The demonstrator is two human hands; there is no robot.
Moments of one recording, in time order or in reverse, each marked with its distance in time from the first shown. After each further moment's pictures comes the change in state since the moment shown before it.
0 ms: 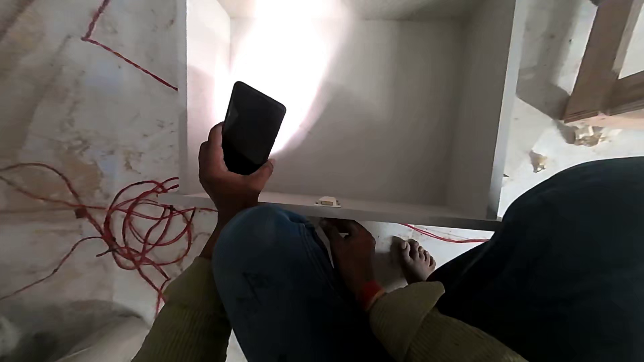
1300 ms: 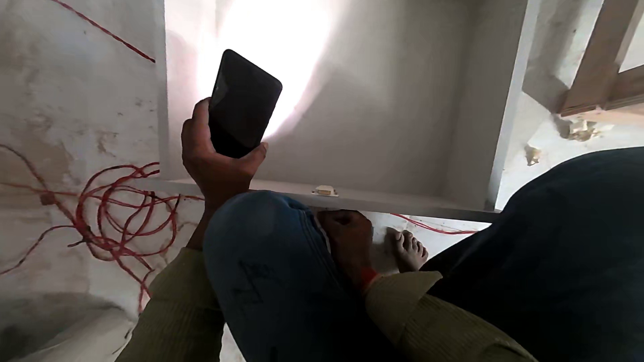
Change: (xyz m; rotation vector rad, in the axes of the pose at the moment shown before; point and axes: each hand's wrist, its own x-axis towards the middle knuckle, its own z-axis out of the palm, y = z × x) left_hand -0.001 0.001 -0.001 0.035 -0.022 -0.007; right_hand 0.007 0.005 0.002 0.147 0.027 0.177
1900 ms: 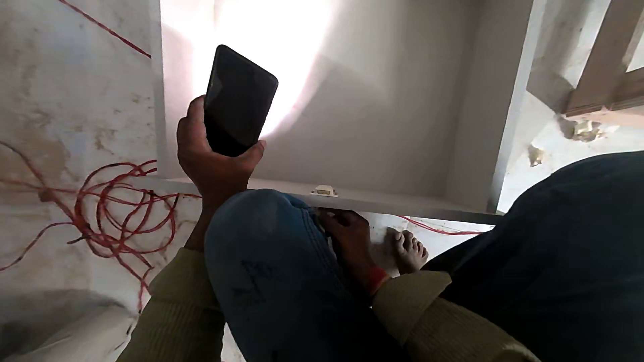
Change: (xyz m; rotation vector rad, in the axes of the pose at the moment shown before) left_hand 0.004 -0.002 0.001 0.012 0.014 -0.018; right_hand 0.006 0.008 -0.002 0.170 -0.162 -0.066
